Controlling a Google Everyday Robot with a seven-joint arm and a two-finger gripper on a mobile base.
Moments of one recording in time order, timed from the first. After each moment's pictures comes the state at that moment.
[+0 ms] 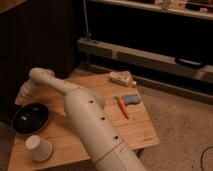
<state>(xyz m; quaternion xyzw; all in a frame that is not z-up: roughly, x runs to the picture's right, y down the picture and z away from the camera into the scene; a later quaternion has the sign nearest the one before) -0.521 0.072 0.866 -0.34 -0.44 0.02 0.83</state>
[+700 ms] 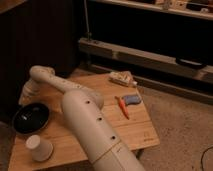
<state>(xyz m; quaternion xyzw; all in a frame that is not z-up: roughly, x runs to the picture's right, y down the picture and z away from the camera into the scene) -0.519 0.065 0.869 -0.36 -0.42 -0.03 0.83</state>
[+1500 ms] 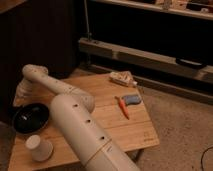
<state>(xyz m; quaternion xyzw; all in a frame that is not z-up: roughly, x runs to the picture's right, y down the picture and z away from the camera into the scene) -0.544 0.082 0.865 -0.38 -0.42 -0.07 0.82</state>
